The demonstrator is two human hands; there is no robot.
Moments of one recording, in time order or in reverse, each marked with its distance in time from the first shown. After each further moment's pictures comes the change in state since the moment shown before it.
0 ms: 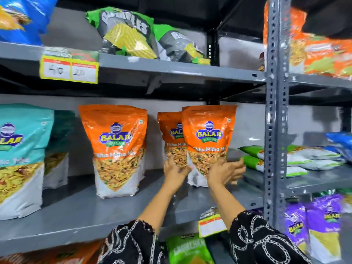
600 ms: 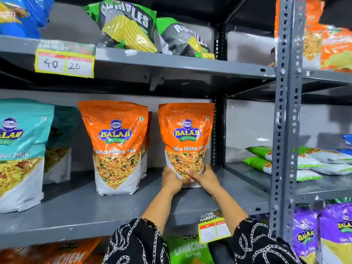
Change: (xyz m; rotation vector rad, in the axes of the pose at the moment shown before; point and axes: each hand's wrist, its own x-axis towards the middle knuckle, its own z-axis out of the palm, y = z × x) left_hand 0.016 -0.036 0.014 -0.048 0.027 -0.205; right_hand 0.008 0.044 0.014 -0.071 -1.059 -0.149
